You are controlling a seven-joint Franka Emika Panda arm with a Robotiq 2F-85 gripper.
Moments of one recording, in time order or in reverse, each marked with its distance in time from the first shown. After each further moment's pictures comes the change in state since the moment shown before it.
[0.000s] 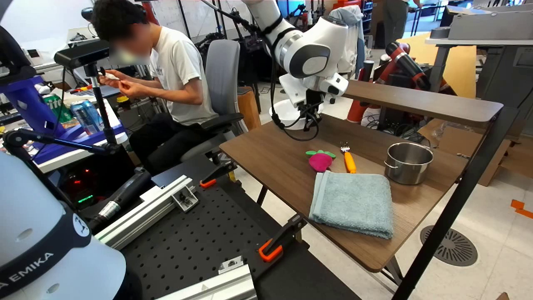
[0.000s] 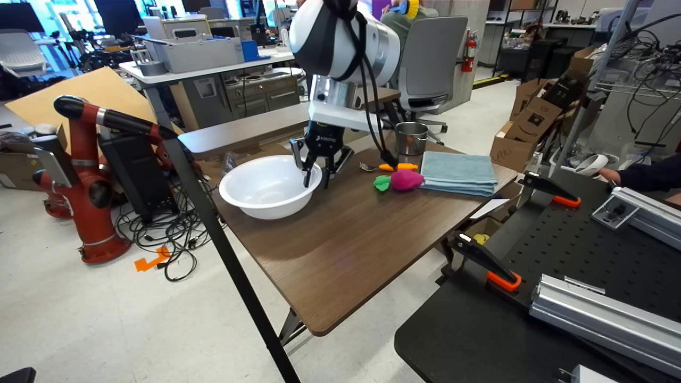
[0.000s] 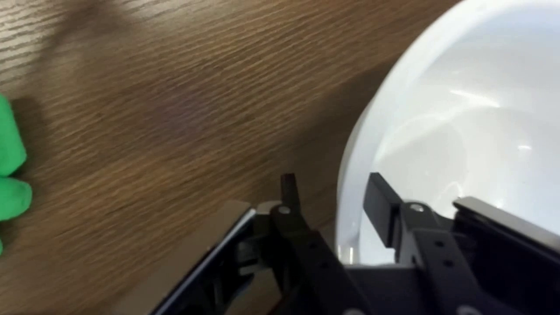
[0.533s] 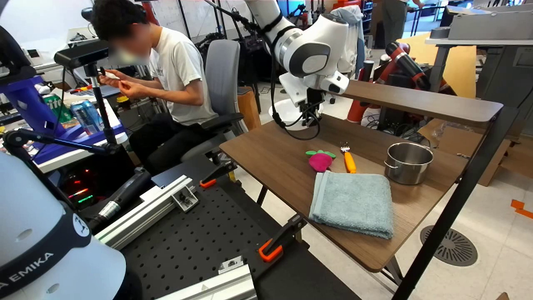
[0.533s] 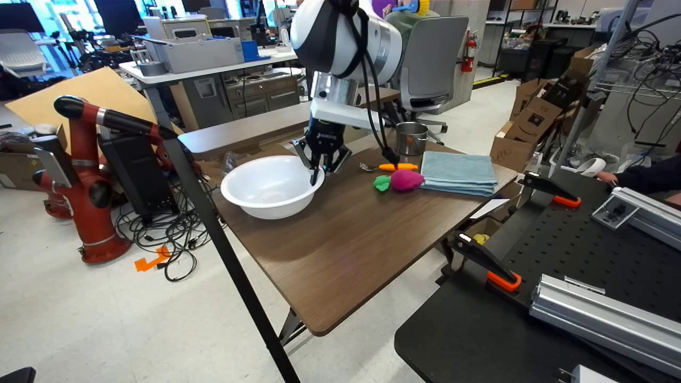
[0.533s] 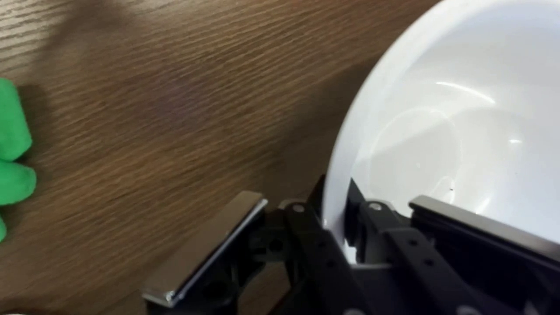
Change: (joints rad) arm -0.010 -0.013 0.008 -0.014 0.000 0.012 -0.028
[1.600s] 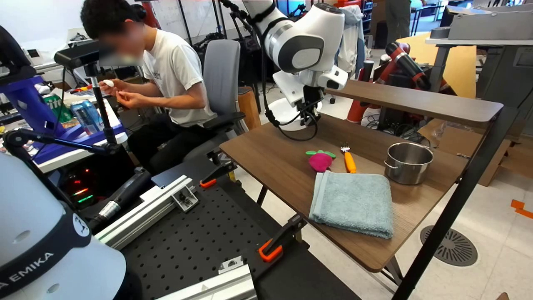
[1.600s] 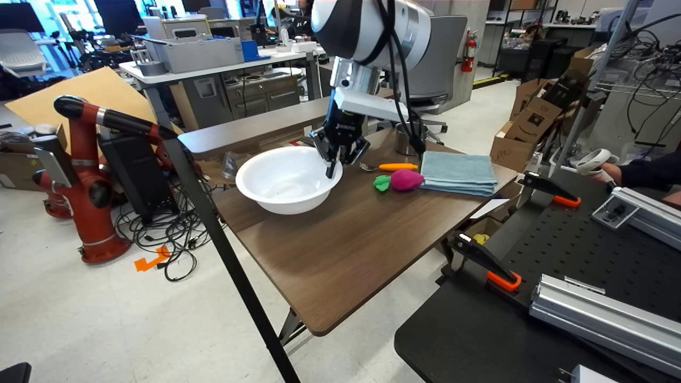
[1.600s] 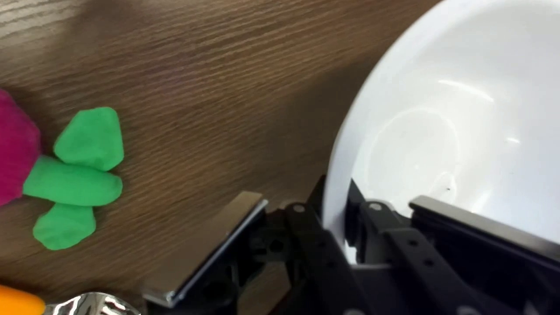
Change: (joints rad) arm -0.035 -0.146 0.016 -0.218 0.035 0.102 -0.099
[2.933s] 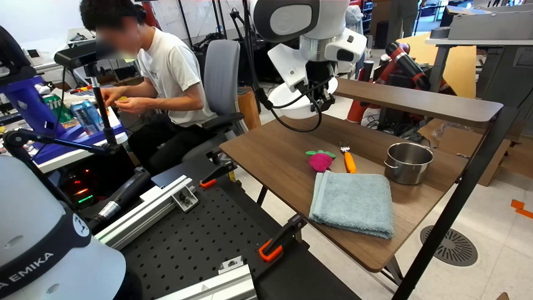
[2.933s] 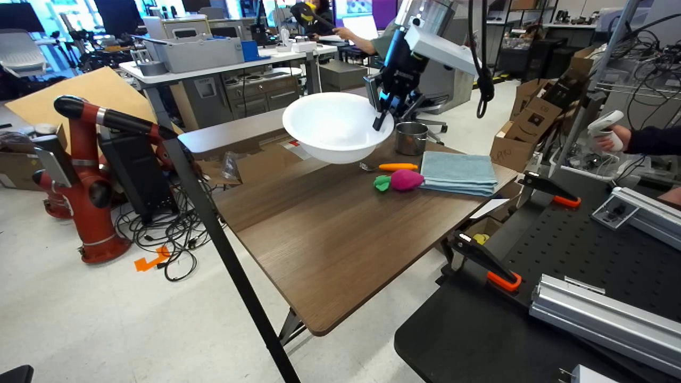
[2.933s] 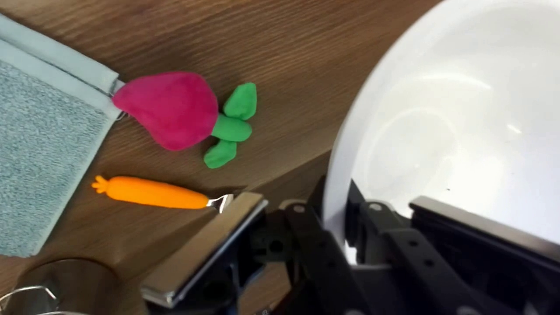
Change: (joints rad) arm -0.116 -0.380 -0.004 -0.387 0.178 0.115 -0.216
